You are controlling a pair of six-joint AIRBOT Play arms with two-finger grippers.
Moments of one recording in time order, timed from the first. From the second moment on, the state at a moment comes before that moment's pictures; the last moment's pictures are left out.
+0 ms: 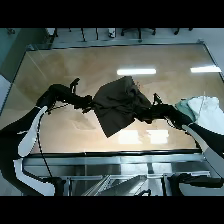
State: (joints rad) left arm -0.13 -1.75 1.38 -2.32 1.10 1.82; right arm 0.22 -1.47 0.84 2.46 -0.64 -1.56
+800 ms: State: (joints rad) left arm 0.14 -0.75 1.97 -2.18 0.95 1.71; right arm -0.32 -0.86 2.06 2.45 -1.06 -1.74
